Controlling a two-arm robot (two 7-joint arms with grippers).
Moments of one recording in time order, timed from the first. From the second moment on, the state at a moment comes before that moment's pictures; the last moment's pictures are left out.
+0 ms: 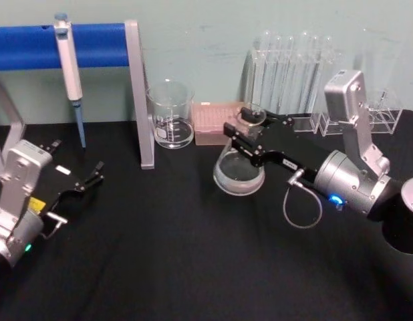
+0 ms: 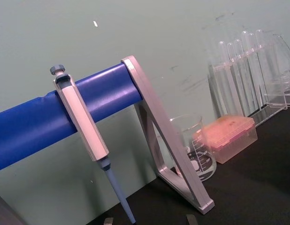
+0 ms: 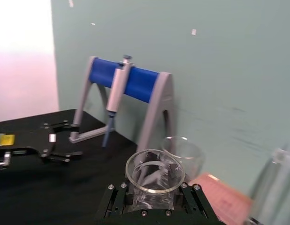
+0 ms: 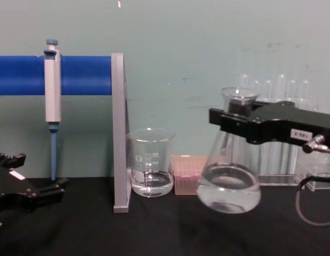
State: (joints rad) left arm -0.20 0.60 0.45 -1.41 -0.25 -0.12 0.03; right arm 0.33 0.44 -0.45 -1.53 0.42 0.01 0.43
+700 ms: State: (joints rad) left arm -0.20 0.60 0.45 -1.41 -0.25 -0.12 0.03; right arm 0.27 0.43 -0.33 -1.54 0.38 0.03 0.36
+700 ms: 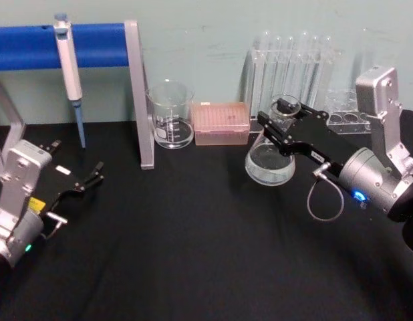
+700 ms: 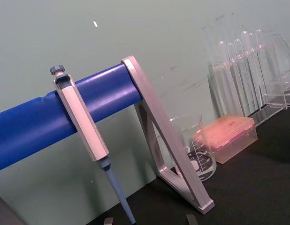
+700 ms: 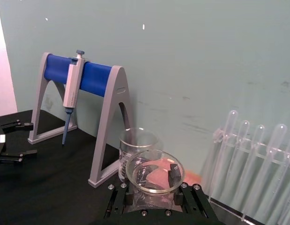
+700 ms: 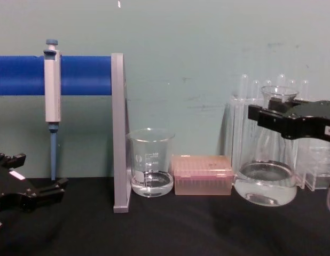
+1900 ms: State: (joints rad) left arm -0.20 0.60 0.45 -1.41 -0.25 -0.12 0.03; right arm 0.29 0.39 -0.36 -1.54 0.36 0.04 0.43
